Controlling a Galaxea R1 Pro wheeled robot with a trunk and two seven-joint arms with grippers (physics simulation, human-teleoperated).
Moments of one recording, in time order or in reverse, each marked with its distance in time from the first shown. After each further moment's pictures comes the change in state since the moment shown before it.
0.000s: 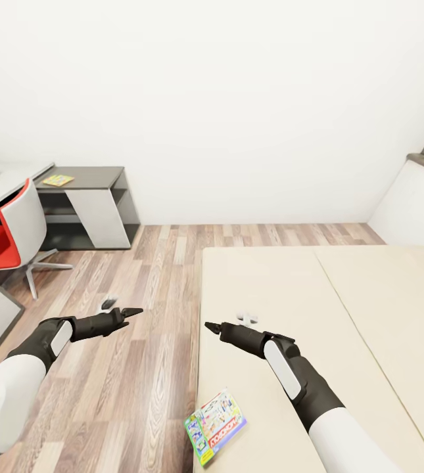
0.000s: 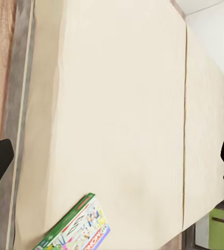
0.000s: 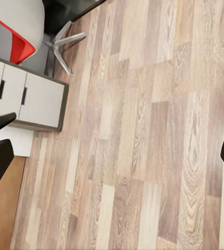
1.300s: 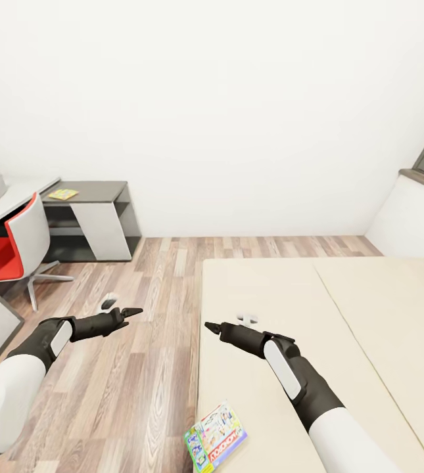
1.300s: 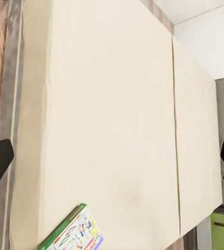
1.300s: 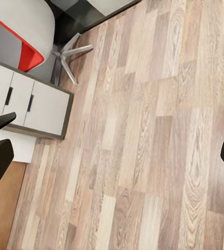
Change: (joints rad) left arm 0.000 0.001 0.000 0.000 0.000 0.000 0.000; right arm 0.000 0.001 0.000 0.000 0.001 0.000 0.000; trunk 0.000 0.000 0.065
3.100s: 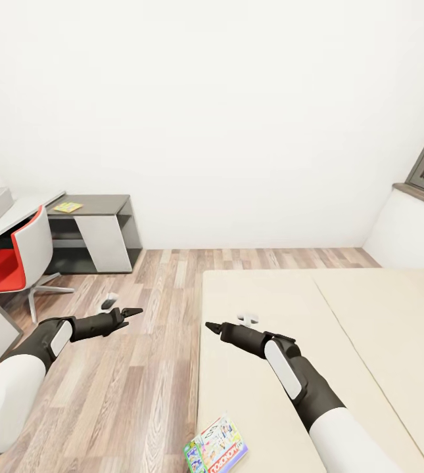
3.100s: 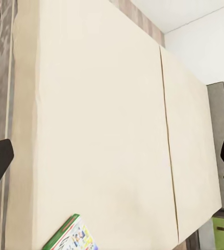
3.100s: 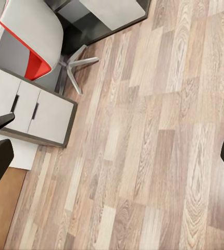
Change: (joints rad) left arm 0.000 0.000 0.000 0.000 -0.001 -0.002 0.001; right arm 0.000 -0.002 -0.003 0.001 -0.001 0.000 0.000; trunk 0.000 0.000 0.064
